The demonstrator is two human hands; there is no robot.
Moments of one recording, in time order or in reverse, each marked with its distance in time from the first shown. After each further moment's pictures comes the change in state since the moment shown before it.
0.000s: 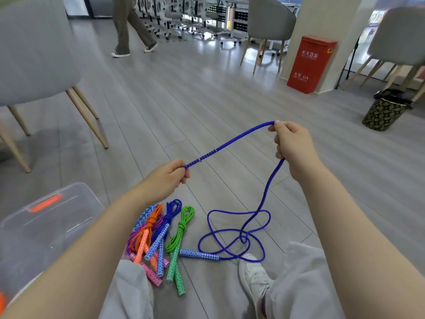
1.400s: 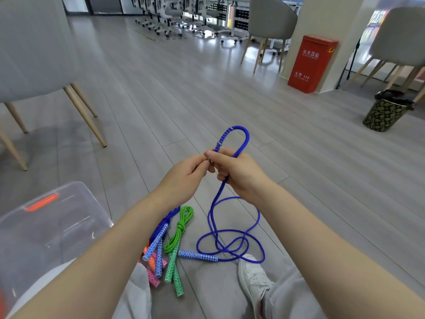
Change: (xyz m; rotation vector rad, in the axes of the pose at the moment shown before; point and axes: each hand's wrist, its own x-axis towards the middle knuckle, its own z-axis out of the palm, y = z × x) left_hand -0.003 0.032 0.033 0.067 0.115 0.240; right_hand -0.047 0.019 0.075 0.278 -0.591 0.095
